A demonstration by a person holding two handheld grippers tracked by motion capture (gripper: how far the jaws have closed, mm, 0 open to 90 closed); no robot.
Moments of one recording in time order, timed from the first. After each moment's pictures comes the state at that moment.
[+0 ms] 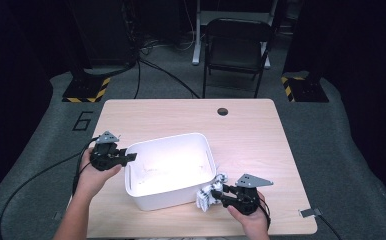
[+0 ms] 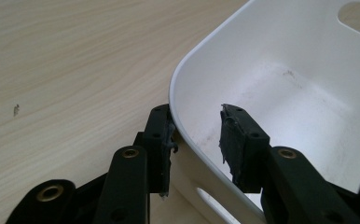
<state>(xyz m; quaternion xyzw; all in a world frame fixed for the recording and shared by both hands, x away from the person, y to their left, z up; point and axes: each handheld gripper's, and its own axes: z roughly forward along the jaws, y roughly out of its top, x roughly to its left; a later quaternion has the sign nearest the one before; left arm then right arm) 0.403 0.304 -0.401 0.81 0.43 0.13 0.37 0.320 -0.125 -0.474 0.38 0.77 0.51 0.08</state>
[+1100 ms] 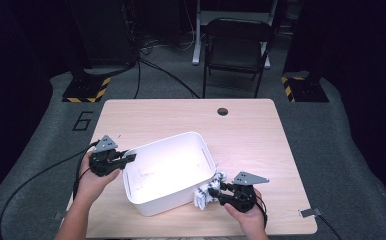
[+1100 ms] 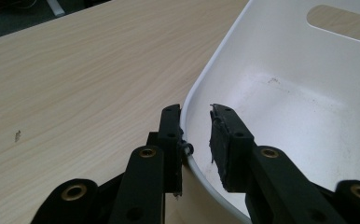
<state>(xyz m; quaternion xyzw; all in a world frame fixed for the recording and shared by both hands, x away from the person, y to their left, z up) 0.393 0.307 -0.415 0.80 0.39 0.18 0.42 0.328 -0.117 -0.477 0.38 0.77 0.51 0.08</state>
